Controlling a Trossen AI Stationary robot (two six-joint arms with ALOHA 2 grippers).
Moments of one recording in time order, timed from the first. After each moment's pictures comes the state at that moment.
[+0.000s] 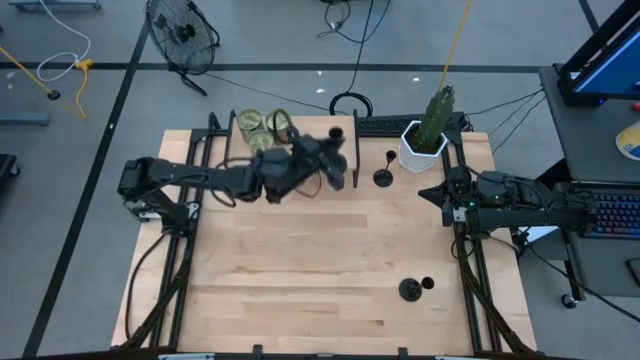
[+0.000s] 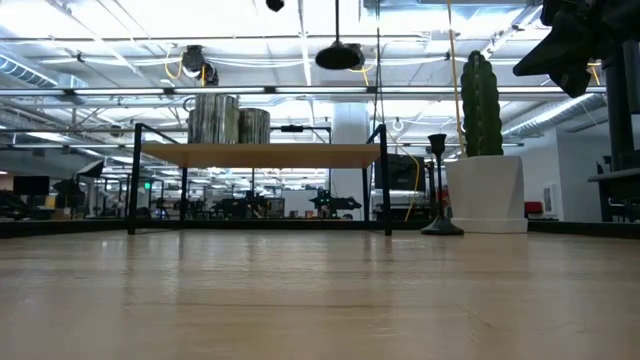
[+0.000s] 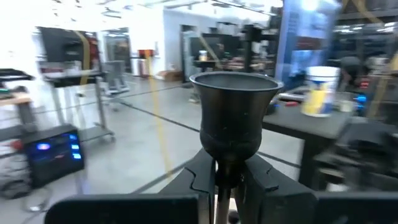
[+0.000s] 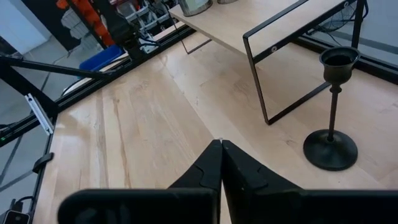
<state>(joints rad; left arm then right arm) 0.00 1.62 1.38 0.35 -0.69 0.04 -0.04 0.30 0.59 -0.69 0.18 0.51</state>
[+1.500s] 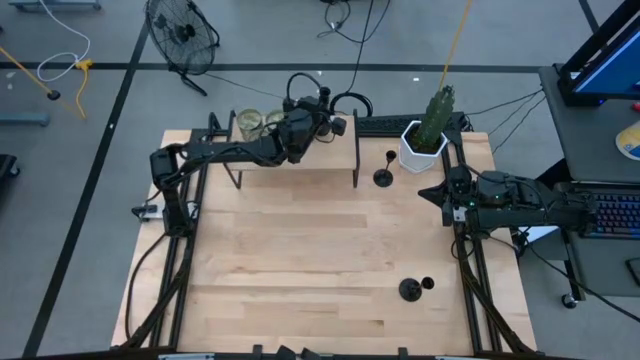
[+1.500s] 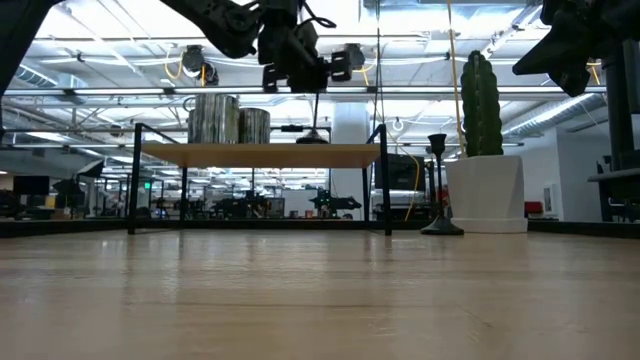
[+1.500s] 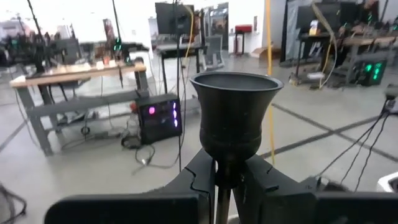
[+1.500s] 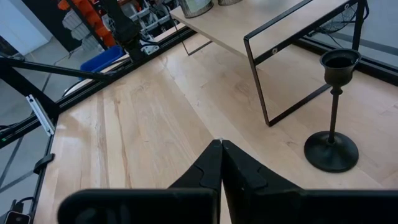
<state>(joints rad) 0.36 1.85 1.38 0.46 -0.76 0.01 -0.04 0.30 0.59 -0.68 0.18 0.51</state>
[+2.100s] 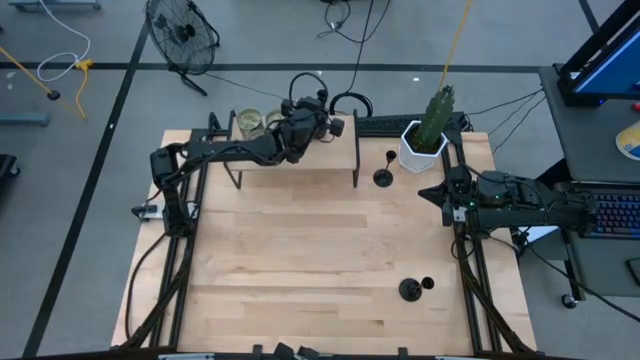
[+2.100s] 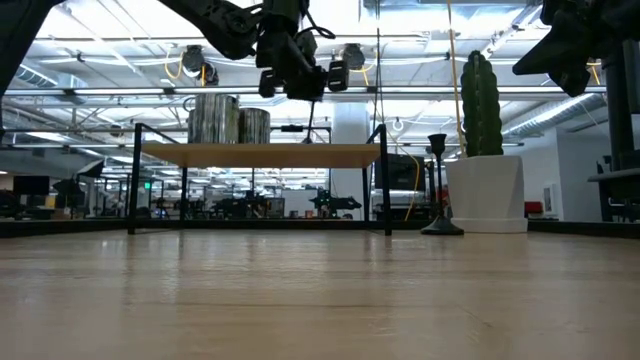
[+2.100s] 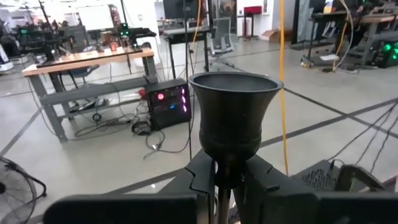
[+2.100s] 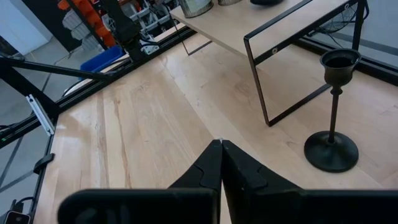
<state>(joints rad) 0.37 1.85 1.38 0.37 -0.79 -0.03 -0.04 0.30 0.59 -0.68 0.18 0.51</state>
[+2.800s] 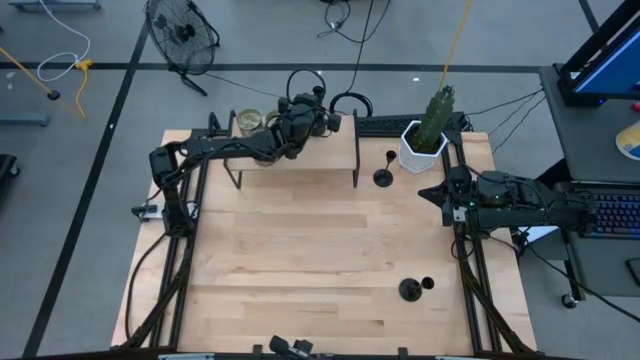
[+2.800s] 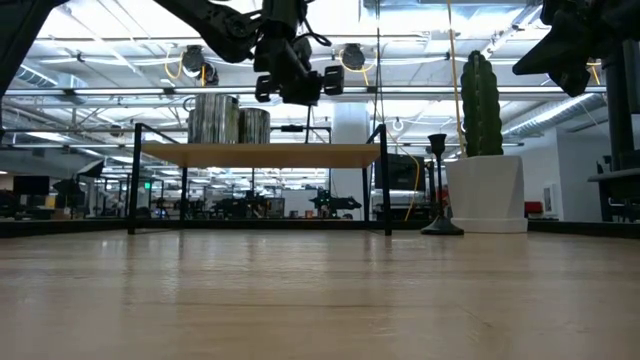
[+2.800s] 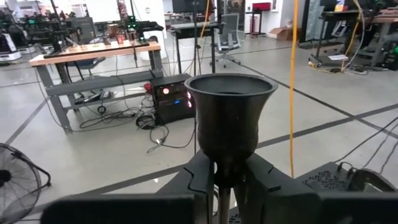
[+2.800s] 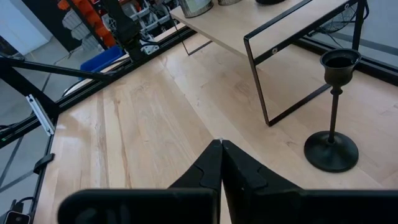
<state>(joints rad) 0.41 1.85 1.38 0.34 -0.78 -0.08 -0.04 0.30 0.59 -0.68 0.18 0.51</state>
